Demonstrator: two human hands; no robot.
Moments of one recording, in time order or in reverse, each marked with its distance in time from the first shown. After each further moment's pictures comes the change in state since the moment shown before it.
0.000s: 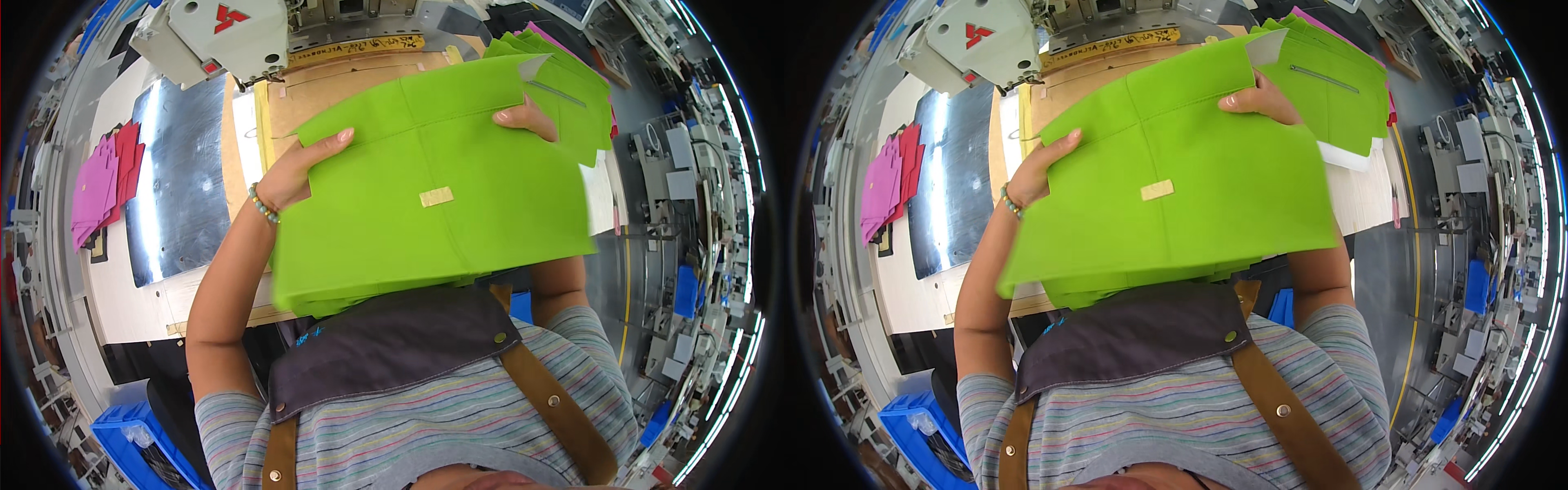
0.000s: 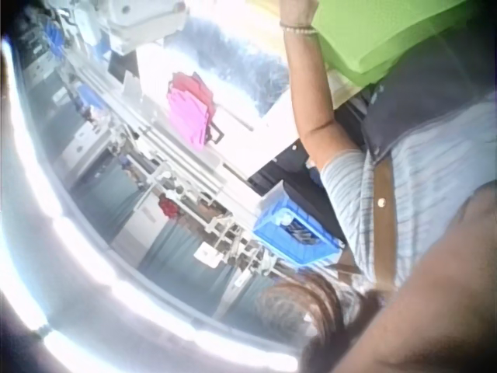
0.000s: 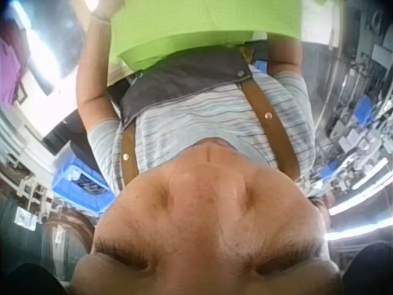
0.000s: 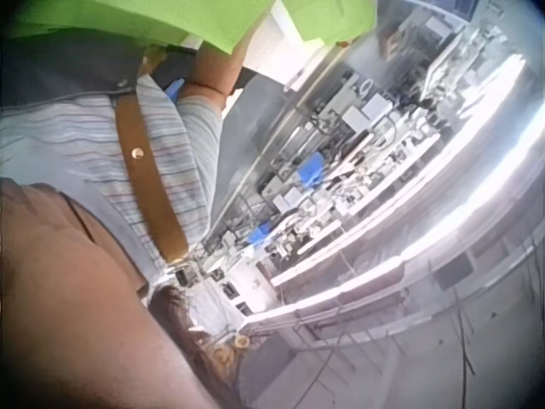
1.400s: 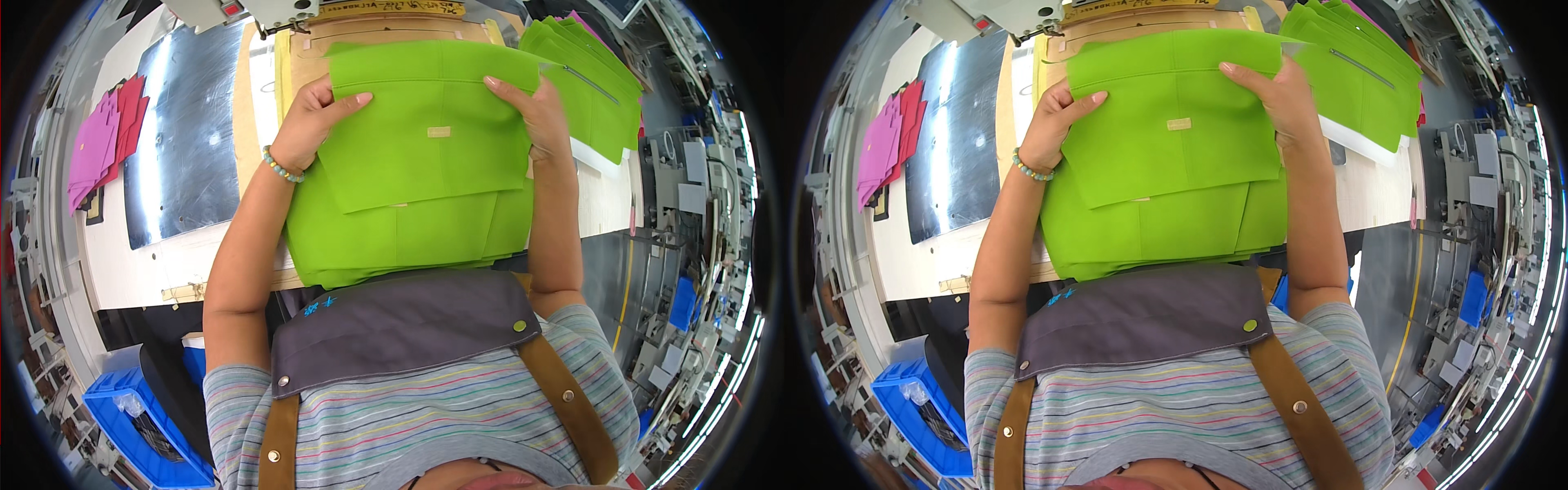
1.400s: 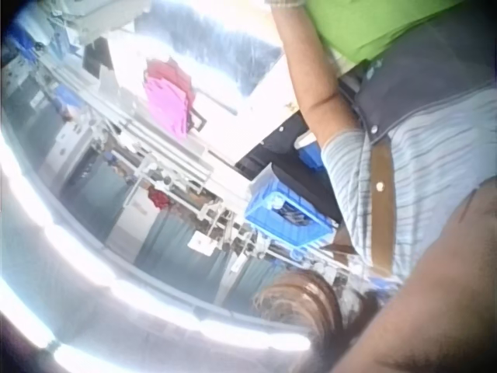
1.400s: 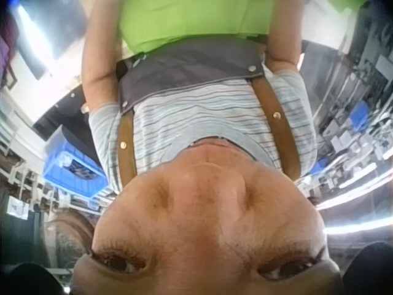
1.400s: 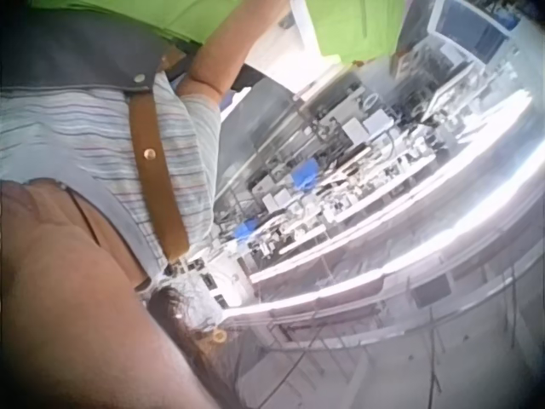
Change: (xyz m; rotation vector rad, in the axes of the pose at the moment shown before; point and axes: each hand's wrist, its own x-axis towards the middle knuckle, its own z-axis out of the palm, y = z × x) left_hand 0.023 -0.040 -0.039 0.143 0.038 0.307; right_hand 0.014 0.041 0.028 -0.345 0.309 0.000
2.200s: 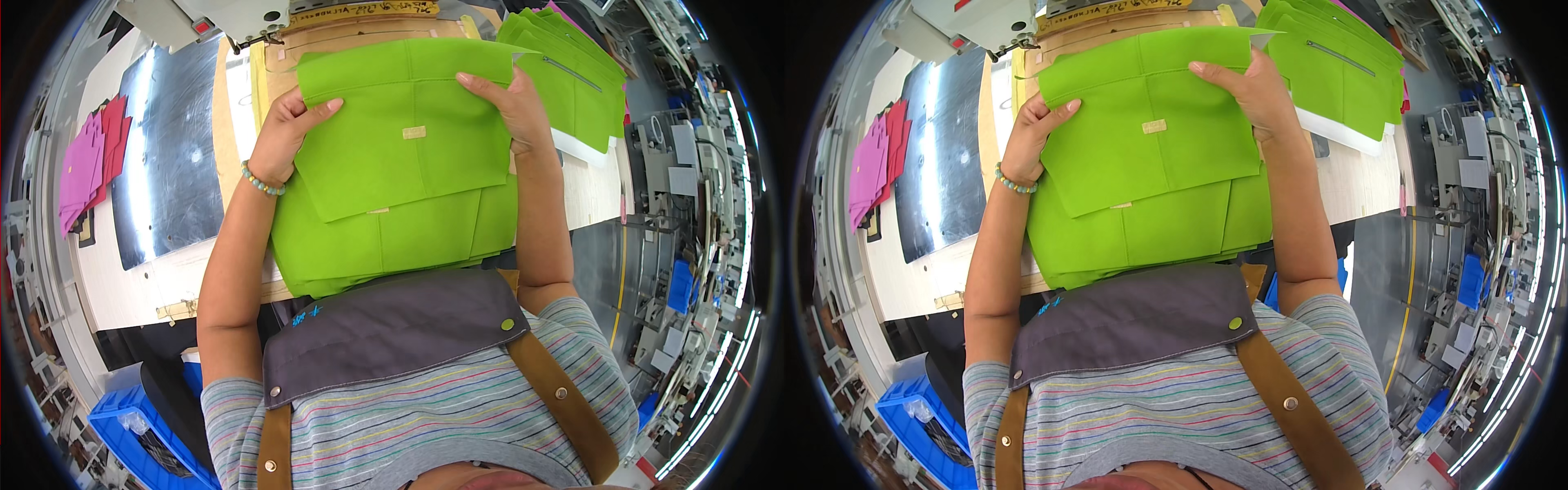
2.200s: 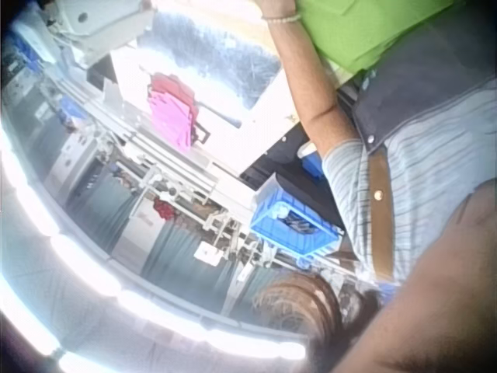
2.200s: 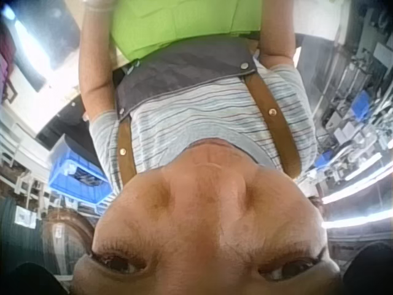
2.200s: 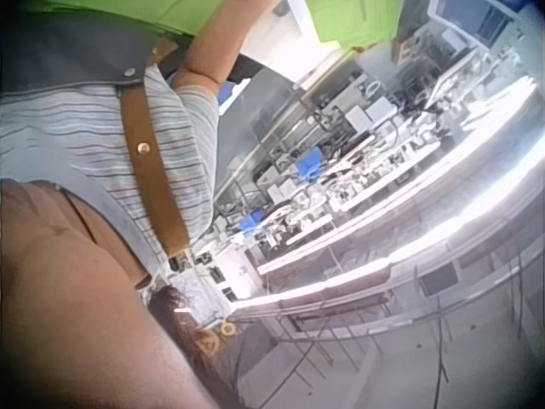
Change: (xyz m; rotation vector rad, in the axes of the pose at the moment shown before) left_hand 0.002 -0.004 -0.001 -0.086 0.017 -0.020; right_hand 0.005 0.003 -0.002 0.065 -0.063 -0.002
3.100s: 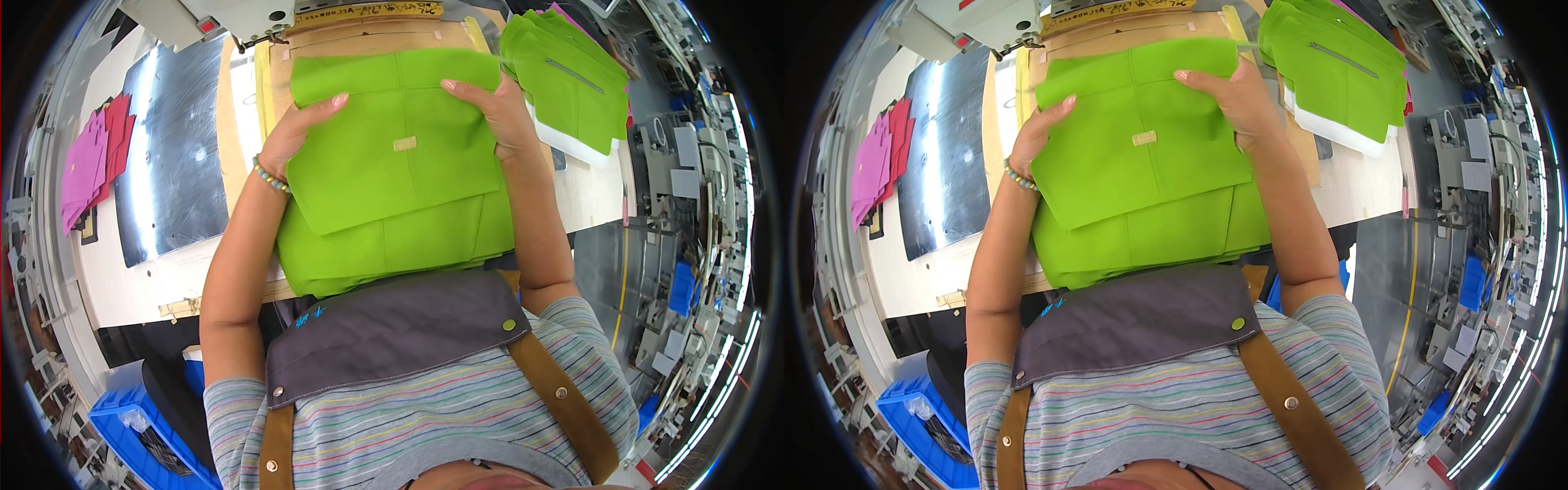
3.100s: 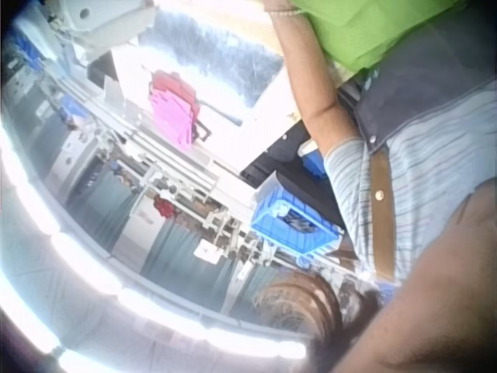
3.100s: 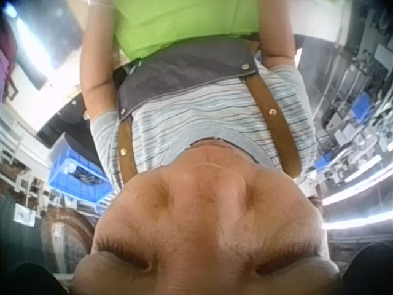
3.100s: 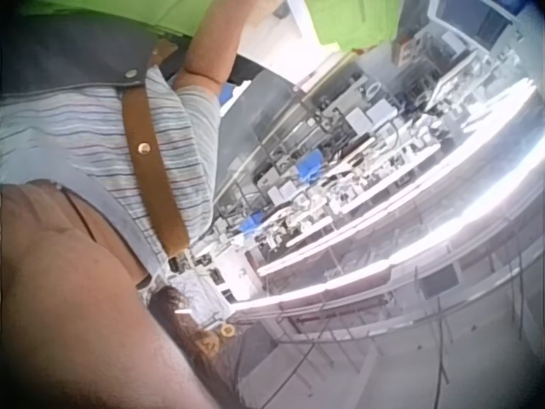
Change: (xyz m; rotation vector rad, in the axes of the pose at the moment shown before) left_hand -0.004 0.012 0.017 -0.399 -0.028 -0.176; right_hand 0.001 0.012 0.015 0.040 -0.048 0.036
